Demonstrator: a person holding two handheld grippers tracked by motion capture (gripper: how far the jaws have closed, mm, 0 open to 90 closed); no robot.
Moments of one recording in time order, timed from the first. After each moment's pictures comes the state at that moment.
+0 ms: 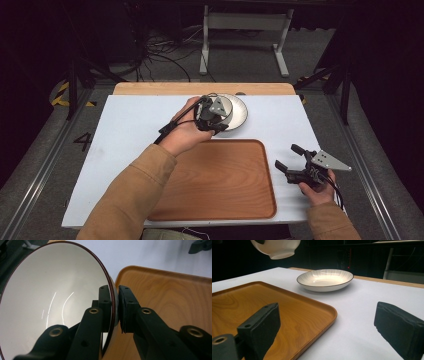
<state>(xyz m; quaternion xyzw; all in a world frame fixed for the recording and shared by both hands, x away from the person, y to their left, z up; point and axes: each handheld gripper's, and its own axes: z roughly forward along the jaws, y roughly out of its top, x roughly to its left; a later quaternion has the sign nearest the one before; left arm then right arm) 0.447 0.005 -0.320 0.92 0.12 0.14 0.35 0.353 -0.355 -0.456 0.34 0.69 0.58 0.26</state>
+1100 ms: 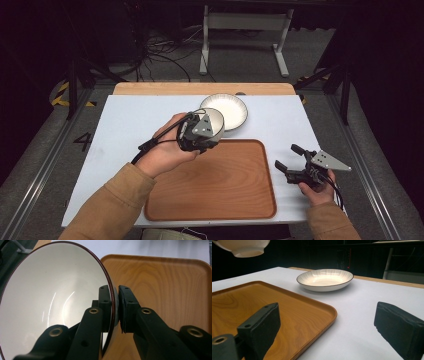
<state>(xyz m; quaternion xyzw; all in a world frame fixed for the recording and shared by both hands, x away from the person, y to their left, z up) 0.387 0.039 -0.312 0.93 0.08 0.15 0.34 0.353 -0.354 -0.456 0.34 0.70 0.58 0.26</state>
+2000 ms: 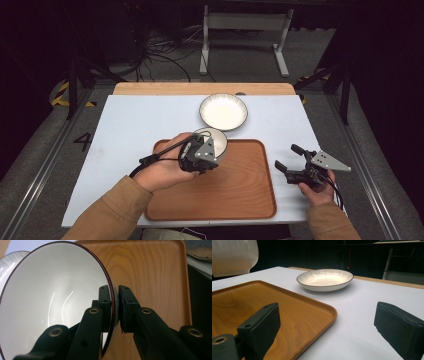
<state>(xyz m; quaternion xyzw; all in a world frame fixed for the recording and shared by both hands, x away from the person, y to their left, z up) 0.360 0.033 -0.341 0.95 0.02 0.11 0.30 0.353 -0.354 -0.456 0.33 0.70 0.58 0.26</state>
